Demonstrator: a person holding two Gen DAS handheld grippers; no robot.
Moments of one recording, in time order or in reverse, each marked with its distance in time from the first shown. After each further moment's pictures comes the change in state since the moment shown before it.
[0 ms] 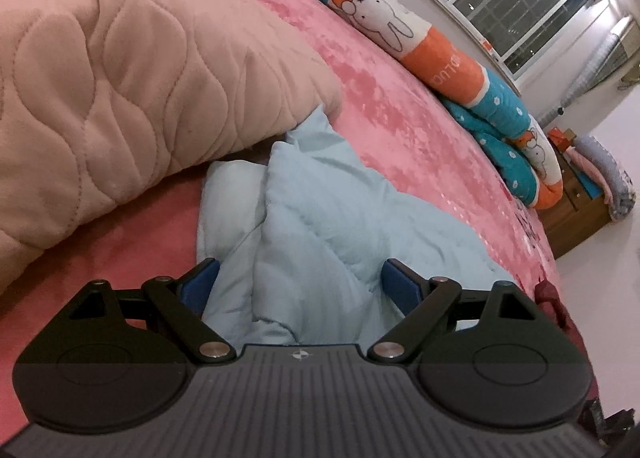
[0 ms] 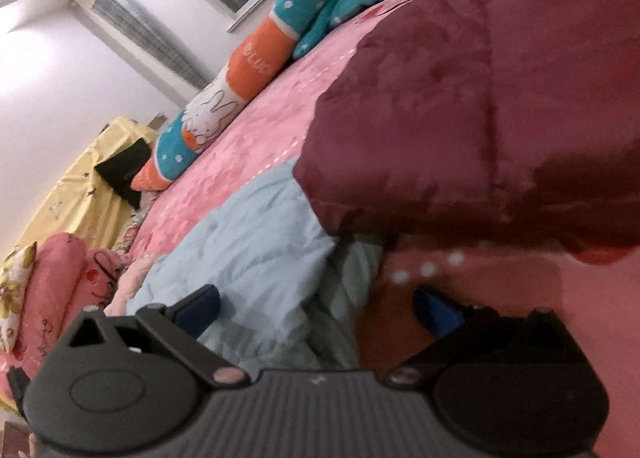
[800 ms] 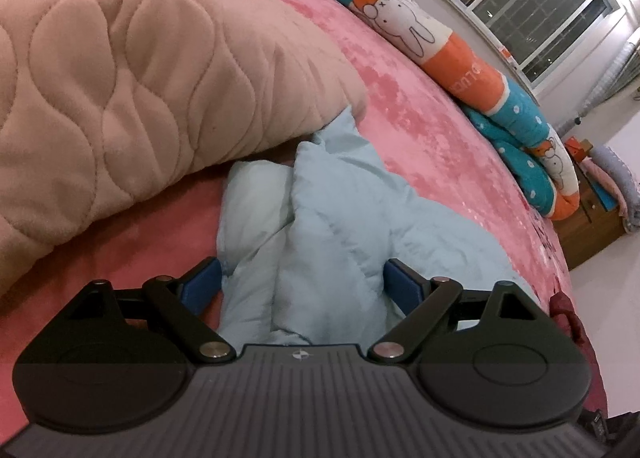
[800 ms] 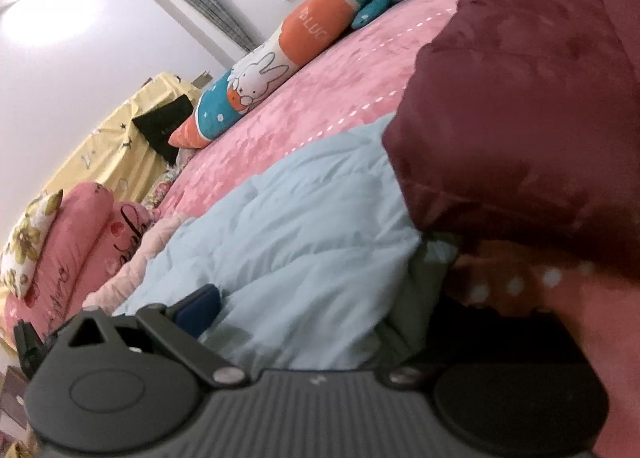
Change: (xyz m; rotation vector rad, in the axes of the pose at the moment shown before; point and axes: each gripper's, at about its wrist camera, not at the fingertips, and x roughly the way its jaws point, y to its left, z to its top) left arm 0.003 0.009 -0.005 -0.031 -0.015 0.055; right arm 0.033 0.019 0.002 -0.139 0.079 0.081
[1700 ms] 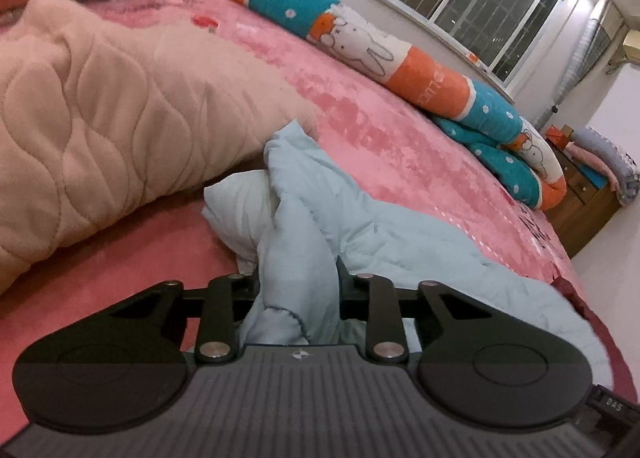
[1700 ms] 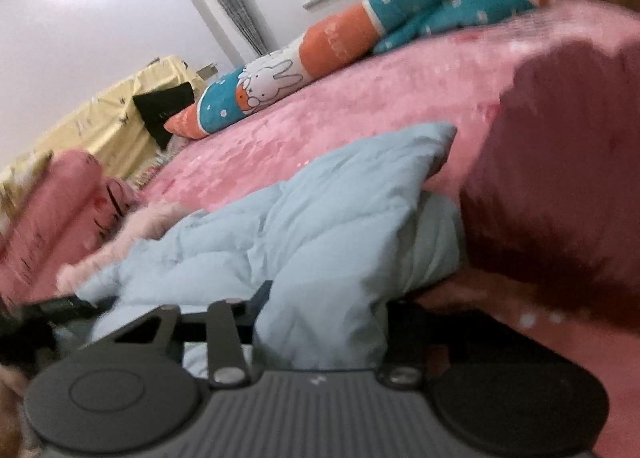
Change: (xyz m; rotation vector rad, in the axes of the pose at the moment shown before) left arm 0.003 -0.034 -0.013 0.152 -0.139 -0.014; right arm -0.012 0.054 -0.011 -0.243 -0.074 -0.139
